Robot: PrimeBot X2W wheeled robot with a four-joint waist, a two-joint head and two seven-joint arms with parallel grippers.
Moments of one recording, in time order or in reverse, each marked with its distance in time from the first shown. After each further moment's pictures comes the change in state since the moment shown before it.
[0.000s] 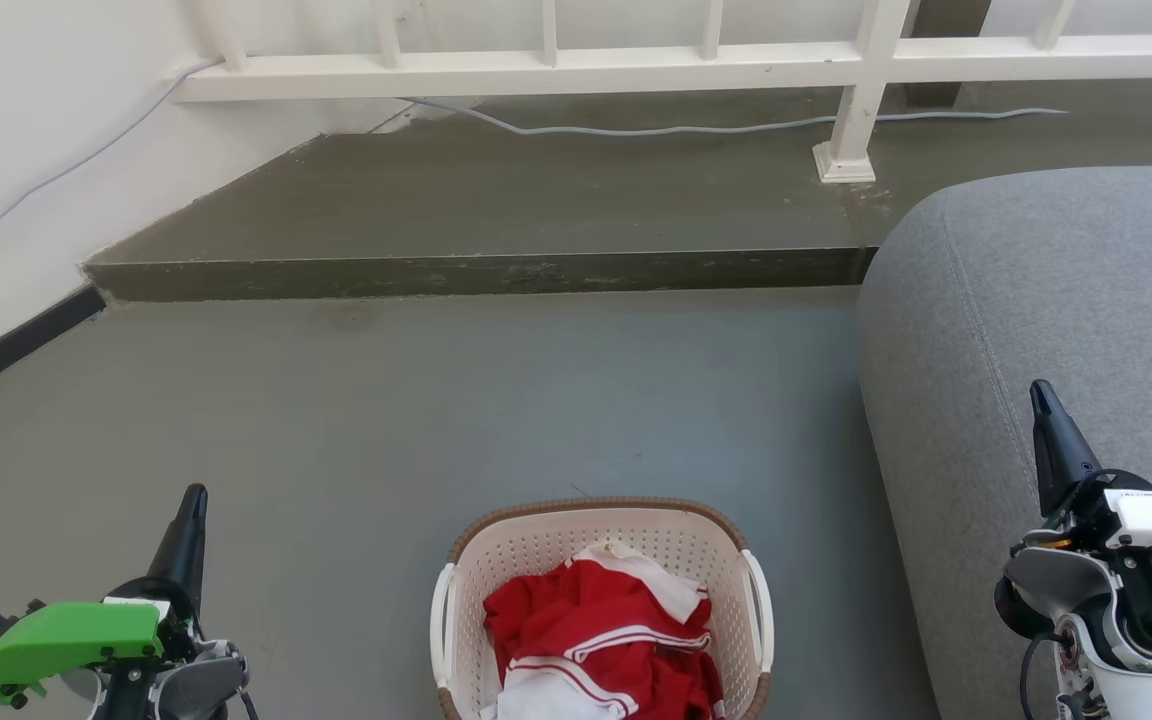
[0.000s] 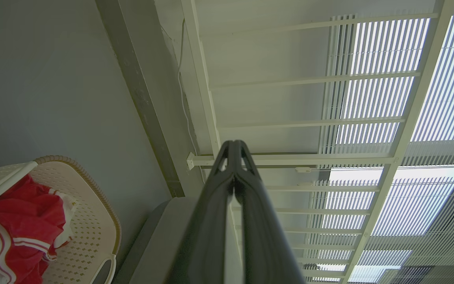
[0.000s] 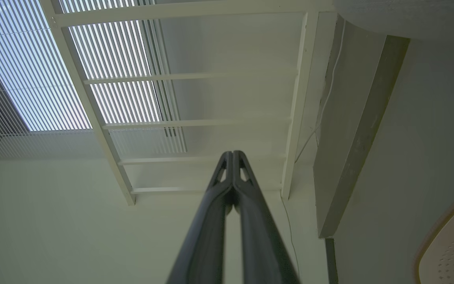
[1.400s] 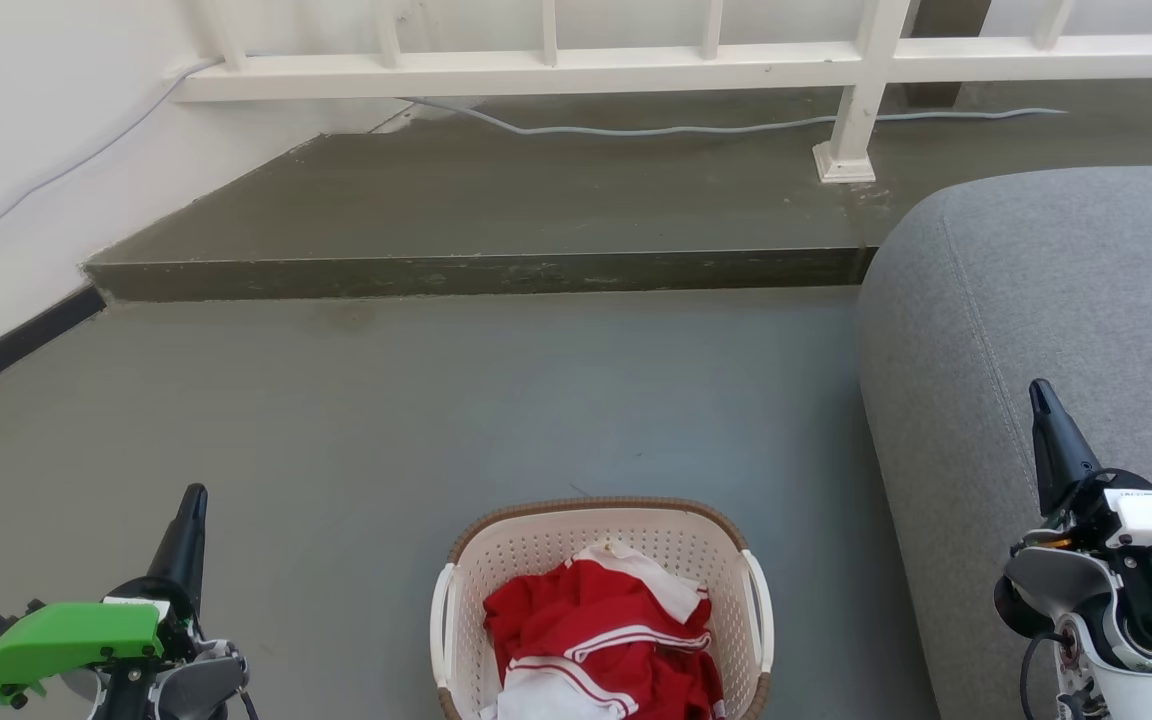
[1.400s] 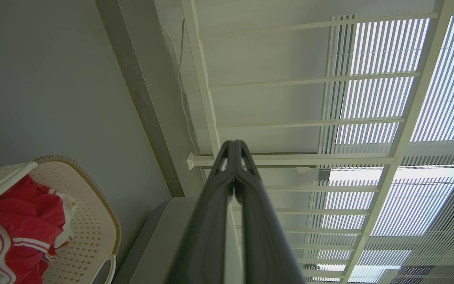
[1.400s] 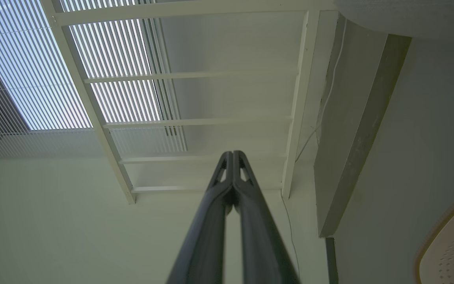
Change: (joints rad) left arm 0.000 0.000 0.000 0.000 0.000 0.000 0.000; right arm 0.000 0.000 0.000 -0.003 0.000 0.000 0.004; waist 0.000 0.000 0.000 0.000
